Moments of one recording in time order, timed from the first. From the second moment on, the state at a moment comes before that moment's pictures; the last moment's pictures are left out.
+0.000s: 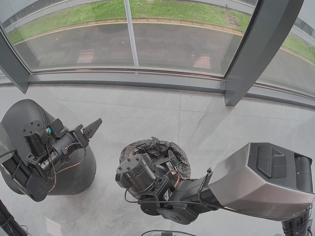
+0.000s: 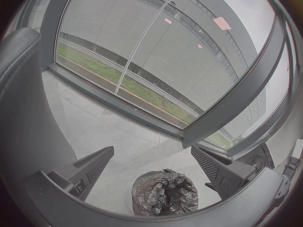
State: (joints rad) left arm -0.18 1.86 -0.40 -1.43 -0.20 -0.44; right arm 1.04 2.35 -1.34 -0.44 -0.95 0.03
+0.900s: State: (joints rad) left arm -0.19 1.86 -0.39 -1.43 -0.20 -0.44; right arm 0.91 2.56 -1.49 -0.51 -0.81 0.04
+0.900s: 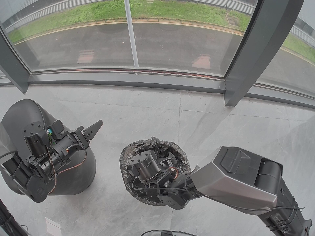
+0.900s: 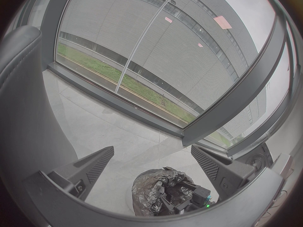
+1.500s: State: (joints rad) left arm -0.19 1.87 -0.39 -1.45 -0.20 -0.44; right arm 0.86 2.73 -1.70 -0.52 -0.79 0.06
